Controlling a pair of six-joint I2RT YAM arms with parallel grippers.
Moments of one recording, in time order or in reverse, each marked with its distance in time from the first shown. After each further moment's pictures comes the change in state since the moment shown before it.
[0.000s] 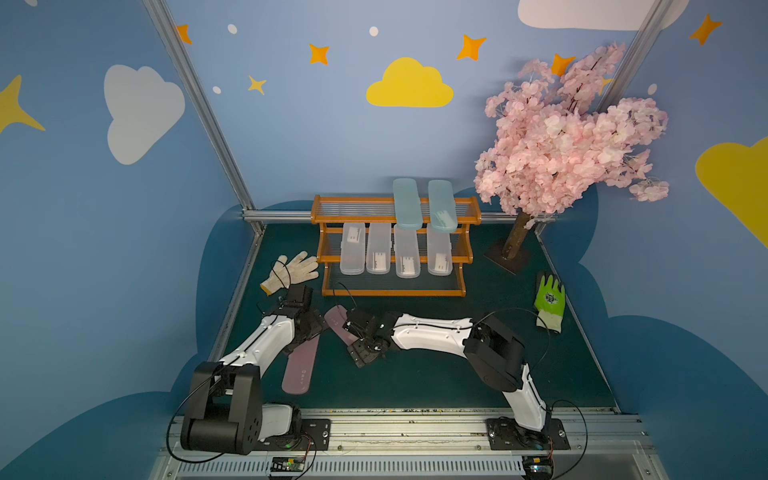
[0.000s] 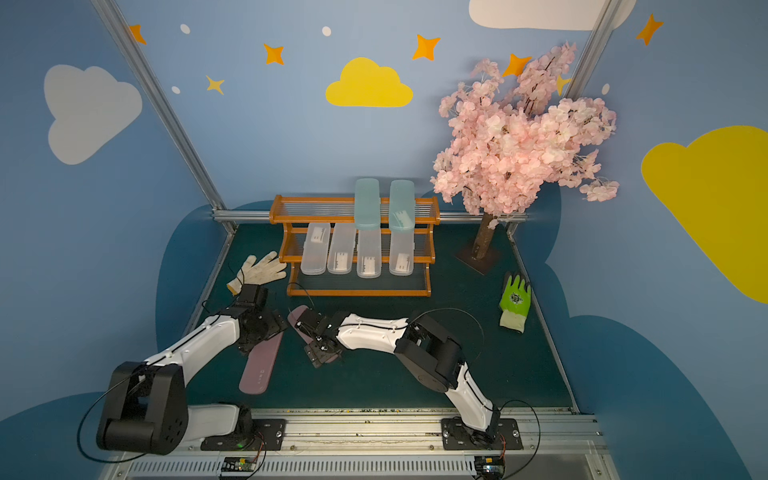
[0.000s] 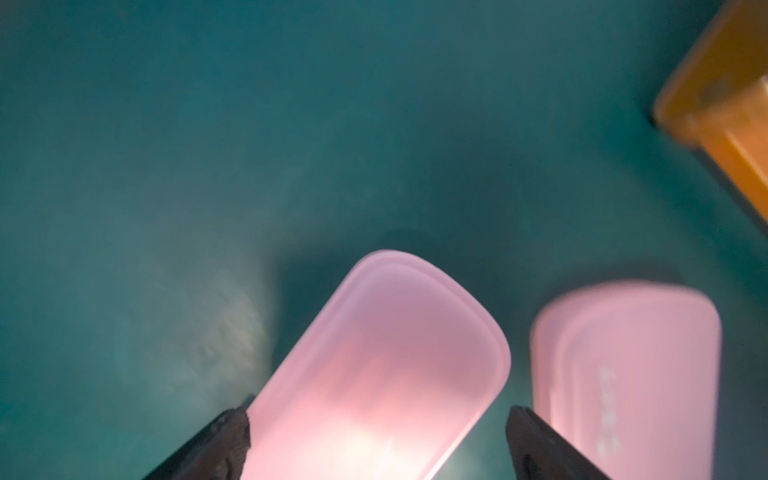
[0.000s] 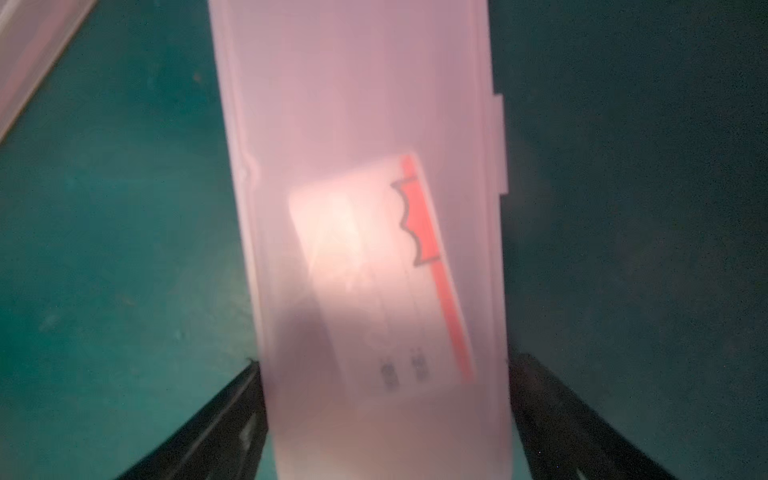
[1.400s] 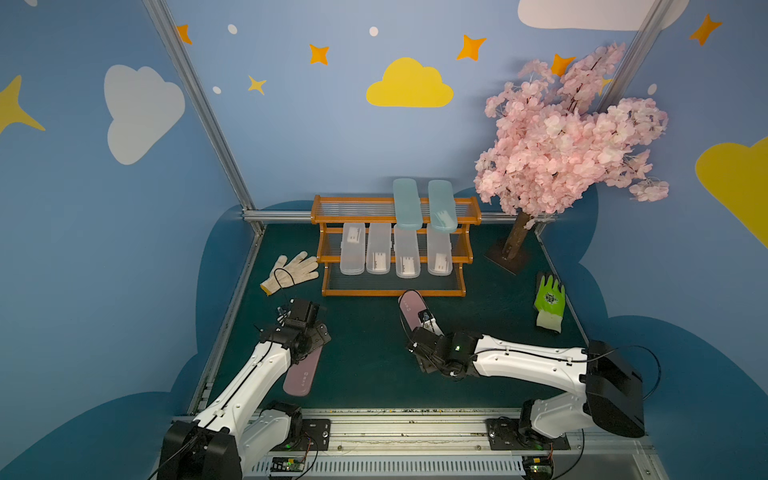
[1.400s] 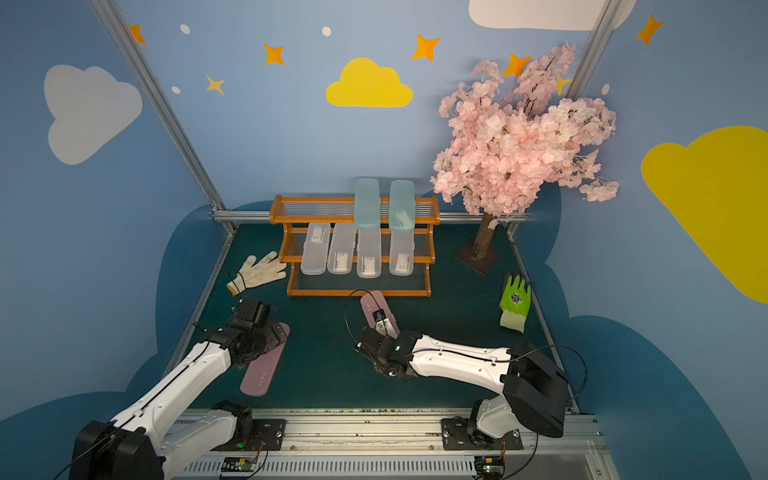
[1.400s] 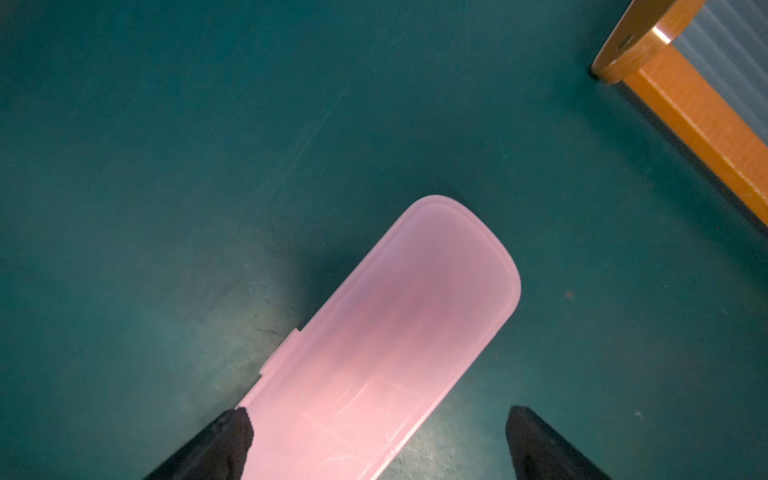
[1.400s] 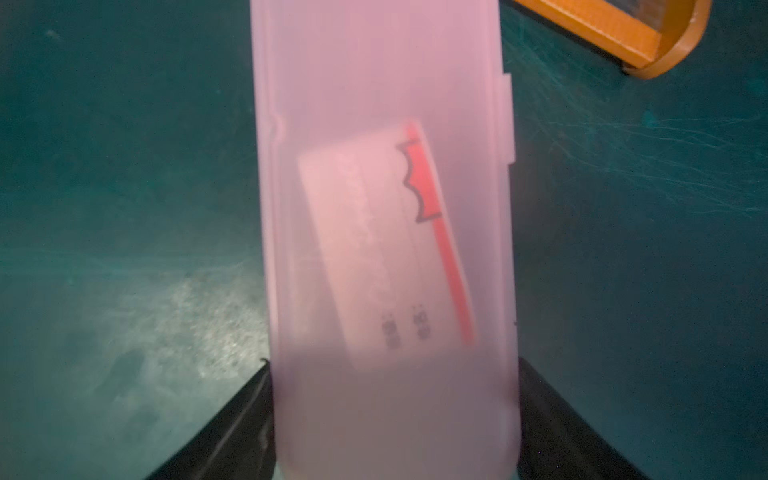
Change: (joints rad) left arm -0.120 -0.270 -0.086 -0.133 -0.103 -0.099; right arm -0.033 -0.669 -0.611 -0.106 0.357 0.239
